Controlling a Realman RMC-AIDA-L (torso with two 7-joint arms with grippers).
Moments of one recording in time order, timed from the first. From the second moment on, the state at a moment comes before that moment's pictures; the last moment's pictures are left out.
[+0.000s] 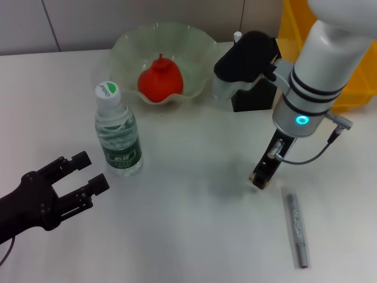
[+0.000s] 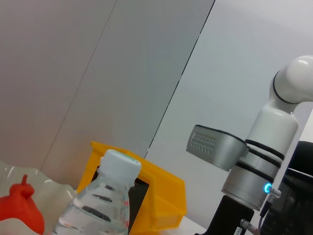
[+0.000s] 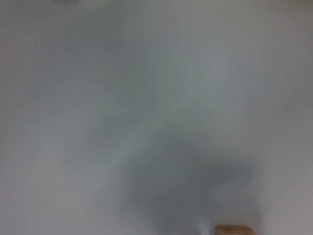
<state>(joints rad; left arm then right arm) -0.28 -2.06 0.72 0.44 1.68 1.75 -1.21 0.93 2.09 -1.51 -0.87 -2.70 -1.50 2.67</state>
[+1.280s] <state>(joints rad) -0.28 -2.06 0.72 0.43 1.68 1.75 -1.21 0.92 2.09 -1.53 -0.84 -2.68 -1.47 2.67</state>
